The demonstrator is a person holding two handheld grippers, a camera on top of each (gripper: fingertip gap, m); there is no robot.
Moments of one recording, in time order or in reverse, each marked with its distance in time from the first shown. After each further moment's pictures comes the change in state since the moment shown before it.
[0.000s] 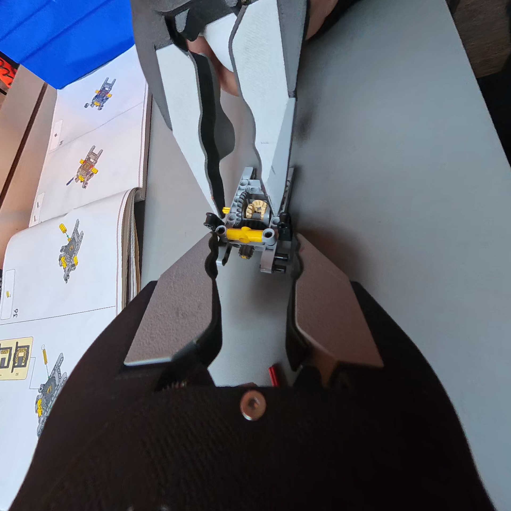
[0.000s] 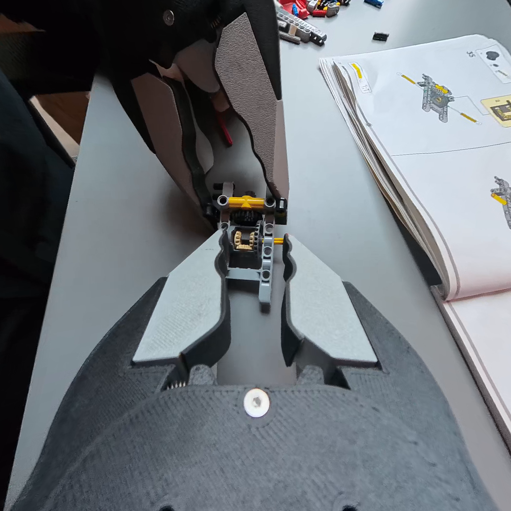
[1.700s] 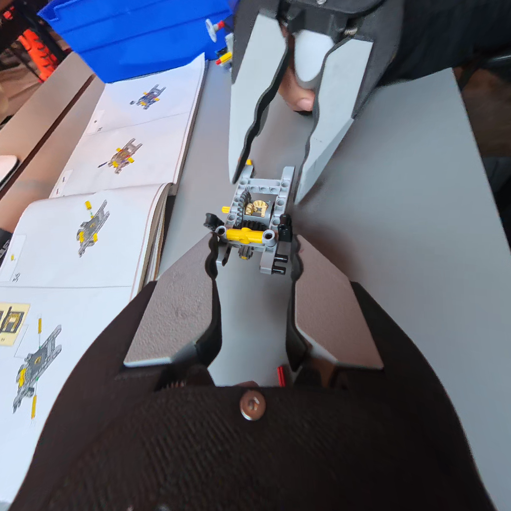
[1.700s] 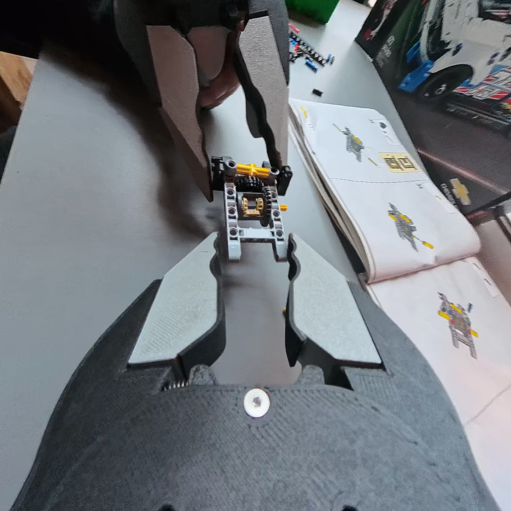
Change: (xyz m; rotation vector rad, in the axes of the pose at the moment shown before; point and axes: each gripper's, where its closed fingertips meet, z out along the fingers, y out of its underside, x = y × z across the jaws) left arm -0.024 -0.009 -0.011 0.100 -0.058 -0.191; right arm 0.015 -0.004 -0.025 0.080 0.248 -0.197
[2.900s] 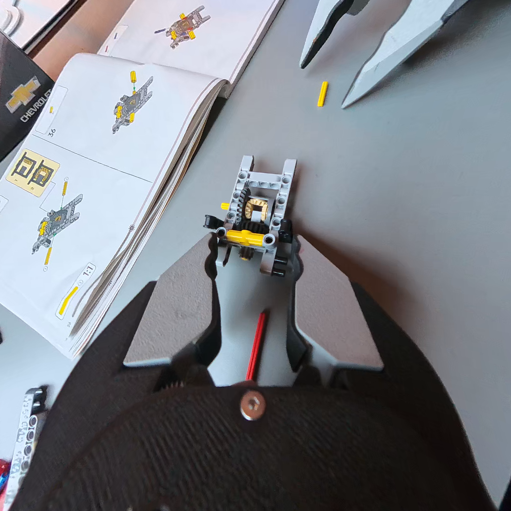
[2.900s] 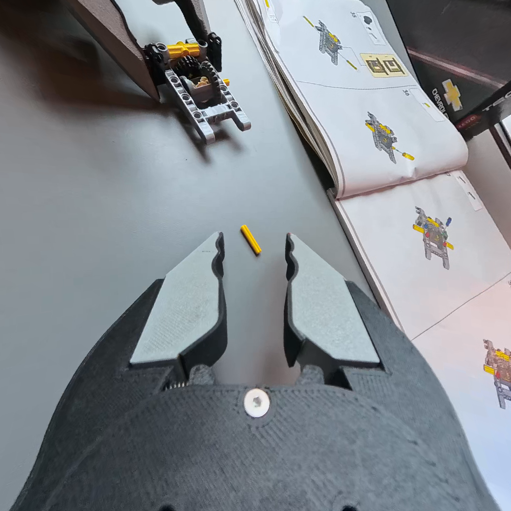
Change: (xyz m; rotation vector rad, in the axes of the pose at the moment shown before) left arm -0.011 0.045 -0.019 -0.251 -0.291 -0.270; right arm 0.032 0.060 -0.025 -0.175 0.041 0.065
